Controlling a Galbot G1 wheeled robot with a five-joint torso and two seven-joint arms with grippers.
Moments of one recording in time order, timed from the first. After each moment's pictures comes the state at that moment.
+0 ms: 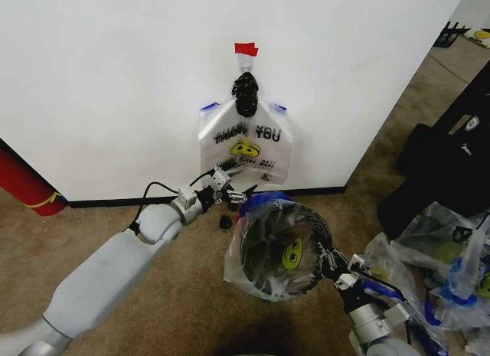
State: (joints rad) left arm 0.61 -0.95 0.13 -1.58 -0.40 -0.04 0.27; right arm -1.65 1.47 0.62 2.04 0.63 0.02 -0.42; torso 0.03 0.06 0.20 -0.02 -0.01
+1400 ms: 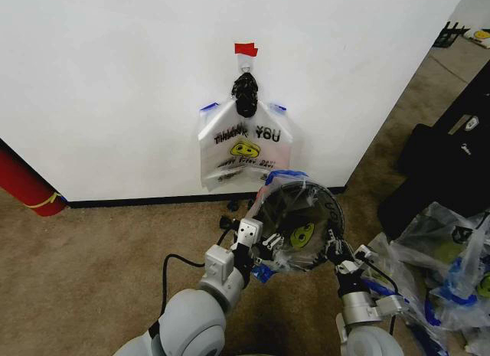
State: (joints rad) left arm 1.09 -1.12 0.20 -2.33 -0.48 0.60 -0.44; right arm -1.58 1.52 0.55 2.01 0.68 0.13 -0.16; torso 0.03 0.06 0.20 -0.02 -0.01
